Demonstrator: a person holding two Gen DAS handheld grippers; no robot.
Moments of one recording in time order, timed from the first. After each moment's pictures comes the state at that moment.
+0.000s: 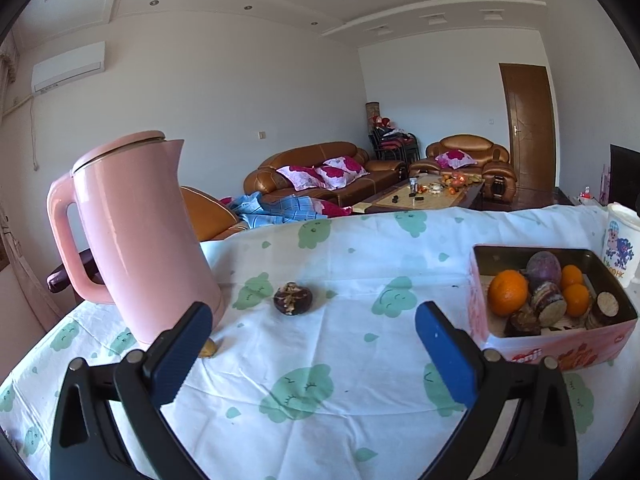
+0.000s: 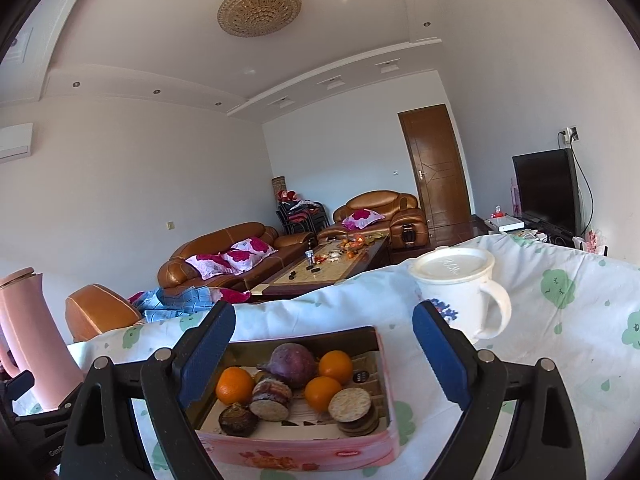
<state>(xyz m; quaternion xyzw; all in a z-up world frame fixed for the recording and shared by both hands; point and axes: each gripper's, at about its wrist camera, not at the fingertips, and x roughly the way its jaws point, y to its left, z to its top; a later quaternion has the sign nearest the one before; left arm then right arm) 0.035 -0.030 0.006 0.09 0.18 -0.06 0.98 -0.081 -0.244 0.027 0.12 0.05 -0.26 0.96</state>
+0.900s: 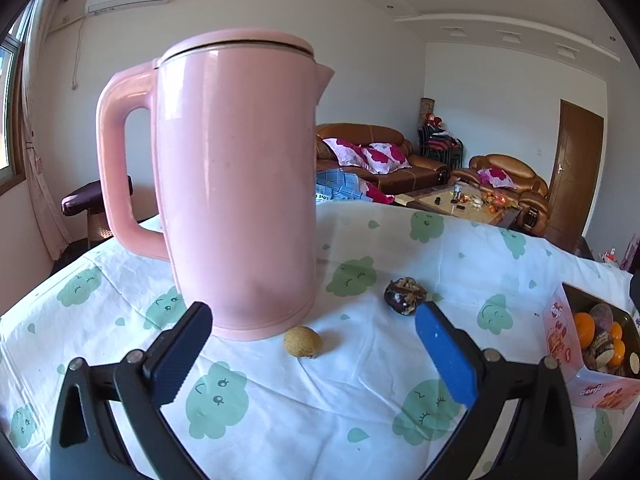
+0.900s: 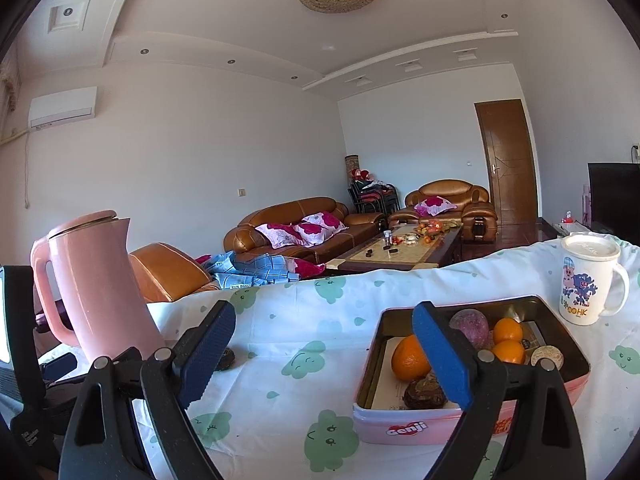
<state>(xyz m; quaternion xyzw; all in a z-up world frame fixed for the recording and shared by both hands) 0.088 0.079 -0.005 -0.03 0.24 0.00 0.97 -0.005 -0.122 0.020 0.08 0.08 -0.14 0.98</state>
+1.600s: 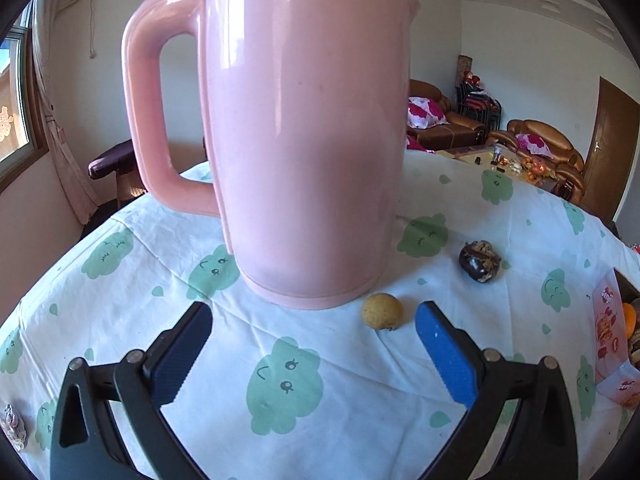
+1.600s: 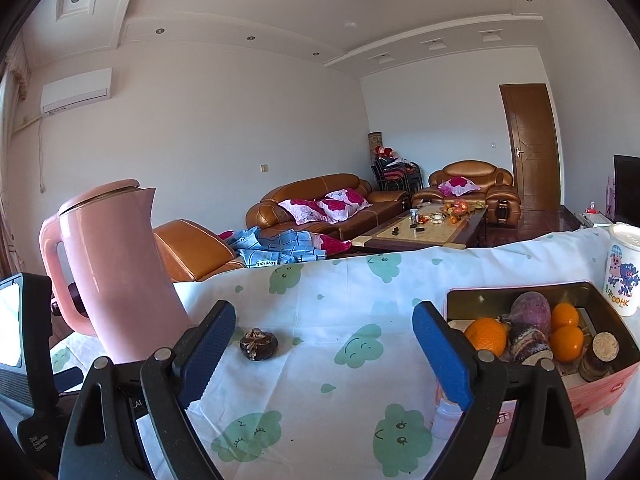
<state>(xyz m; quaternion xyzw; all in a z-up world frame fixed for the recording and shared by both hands) 0.118 0.118 -0.025 -0.03 0.34 0.05 0.94 0.036 -0.090 0.010 0.08 0.13 -0.10 0.98</state>
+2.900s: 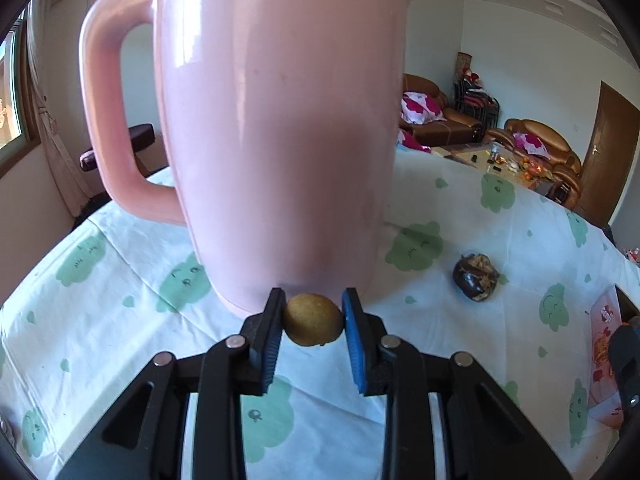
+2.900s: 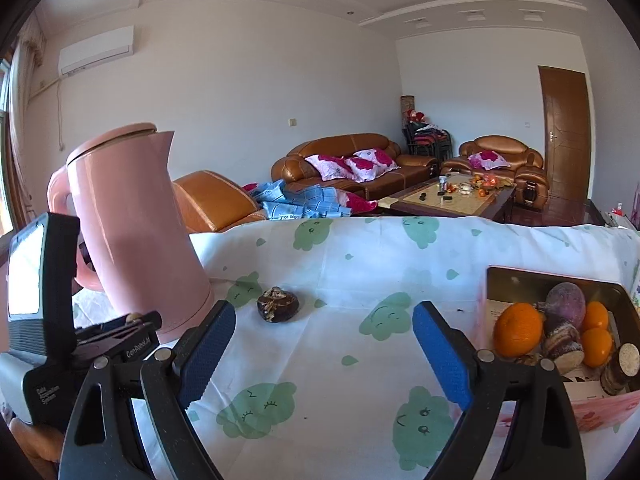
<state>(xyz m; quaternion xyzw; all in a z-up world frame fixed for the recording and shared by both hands) 0.144 0.107 -0.027 -0.04 0.34 0.06 0.94 0.071 -0.078 0.000 0.06 0.22 -0.02 0.97</state>
